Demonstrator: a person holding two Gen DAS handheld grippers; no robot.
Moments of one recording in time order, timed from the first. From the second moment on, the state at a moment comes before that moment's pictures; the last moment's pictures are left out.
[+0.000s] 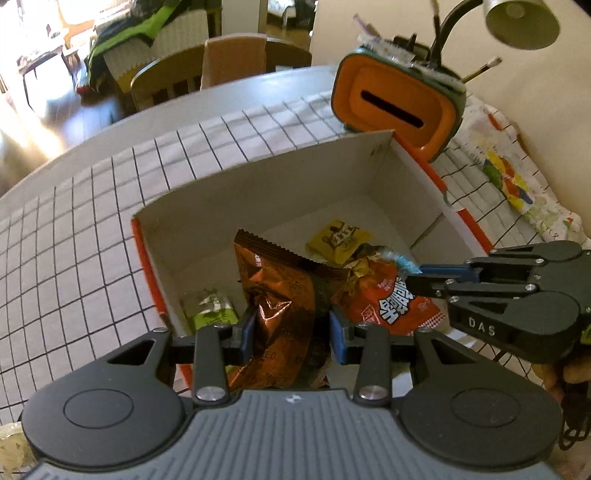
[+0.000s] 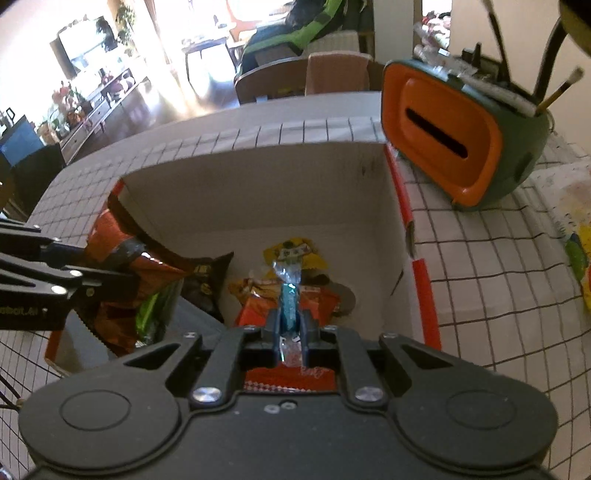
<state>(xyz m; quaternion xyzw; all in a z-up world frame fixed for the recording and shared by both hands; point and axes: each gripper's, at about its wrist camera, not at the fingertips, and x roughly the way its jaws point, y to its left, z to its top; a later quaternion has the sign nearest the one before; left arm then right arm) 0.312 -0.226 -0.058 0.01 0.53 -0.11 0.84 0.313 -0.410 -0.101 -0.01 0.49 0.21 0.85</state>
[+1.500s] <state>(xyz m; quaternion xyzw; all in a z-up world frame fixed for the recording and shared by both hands) 0.266 -0.210 -0.029 0.02 0.47 -0.10 0.88 0.296 -0.405 -0.075 -0.02 0.48 0.24 0.85</state>
